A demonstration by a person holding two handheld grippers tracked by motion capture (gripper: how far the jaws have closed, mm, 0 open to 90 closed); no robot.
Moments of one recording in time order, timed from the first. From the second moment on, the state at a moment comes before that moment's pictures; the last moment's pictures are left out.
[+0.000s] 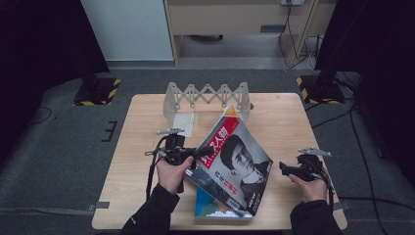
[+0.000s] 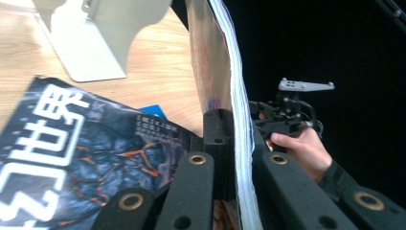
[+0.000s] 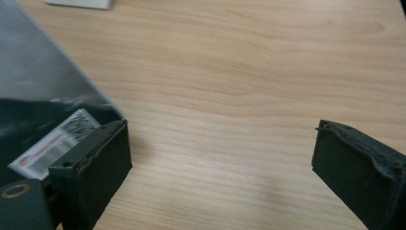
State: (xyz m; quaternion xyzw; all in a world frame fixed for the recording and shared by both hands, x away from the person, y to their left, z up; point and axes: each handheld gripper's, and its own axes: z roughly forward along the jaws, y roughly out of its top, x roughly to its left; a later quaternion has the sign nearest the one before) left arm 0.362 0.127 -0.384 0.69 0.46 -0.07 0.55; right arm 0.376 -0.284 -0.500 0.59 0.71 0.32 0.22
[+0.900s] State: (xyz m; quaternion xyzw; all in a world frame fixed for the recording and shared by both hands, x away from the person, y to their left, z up) left arm 0.364 0.106 -0.329 0.67 0.43 -0.08 0.60; right arm 0.383 -0.303 -0.534 0.58 0.74 0.28 0.21
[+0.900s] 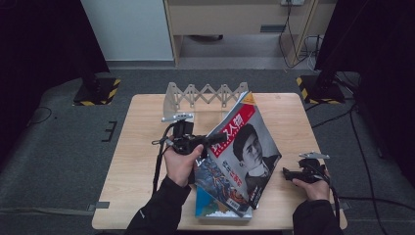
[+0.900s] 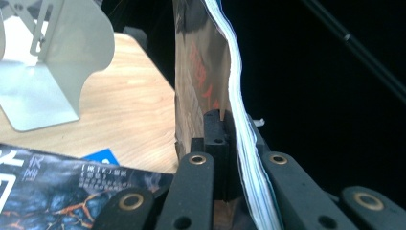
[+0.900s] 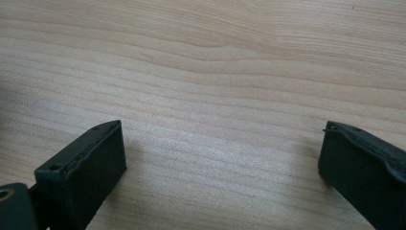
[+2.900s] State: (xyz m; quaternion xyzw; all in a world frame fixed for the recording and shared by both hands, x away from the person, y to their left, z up) left arm 0.359 0.308 -0.270 0.58 0.55 0.14 0.58; right arm 0.379 -0.302 -0.540 0.57 0.73 0.30 0.23
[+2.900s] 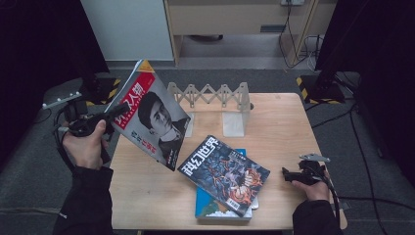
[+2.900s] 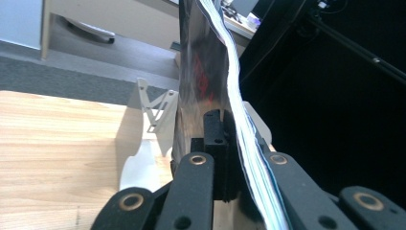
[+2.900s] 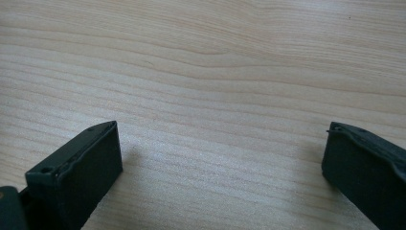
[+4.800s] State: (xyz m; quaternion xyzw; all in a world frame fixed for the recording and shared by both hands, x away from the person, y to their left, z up) left arm 0.475 0.244 -0.301 0.61 0.57 0.27 0.47; right arm 0.379 -0.303 -0.540 0.57 0.73 0.30 0.23
